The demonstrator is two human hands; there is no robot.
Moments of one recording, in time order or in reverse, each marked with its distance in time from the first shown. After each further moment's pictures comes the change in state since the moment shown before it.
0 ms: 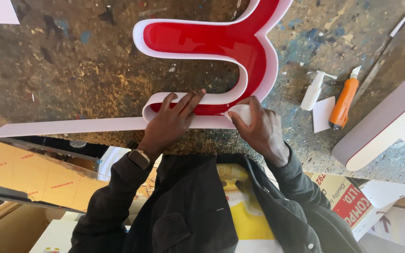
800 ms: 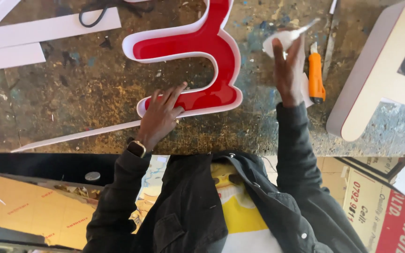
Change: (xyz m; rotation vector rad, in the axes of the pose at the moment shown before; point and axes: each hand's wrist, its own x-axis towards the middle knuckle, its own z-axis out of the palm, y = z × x) left_hand -0.014 0.001 0.028 0.019 0.035 -0.014; right_hand 0.036 0.088 -0.065 0.416 0.735 -0.356
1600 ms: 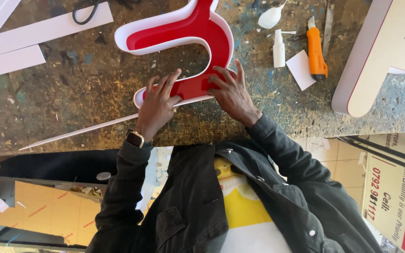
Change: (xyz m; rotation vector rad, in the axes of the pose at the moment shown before) left_hand 0.002 0.005 -0.008 0.006 0.055 -0.001; right_hand -0.117 -0.041 0.079 -0.772 -0.451 -0.512
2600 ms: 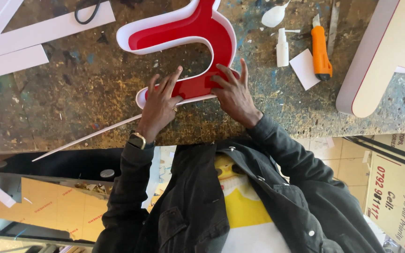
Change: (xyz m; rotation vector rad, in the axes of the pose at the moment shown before) left_hand 0.001 -0.002 0.007 -0.035 -0.021 -0.034; right_hand 0.001 -0.004 -0.002 0.000 -0.043 0.078
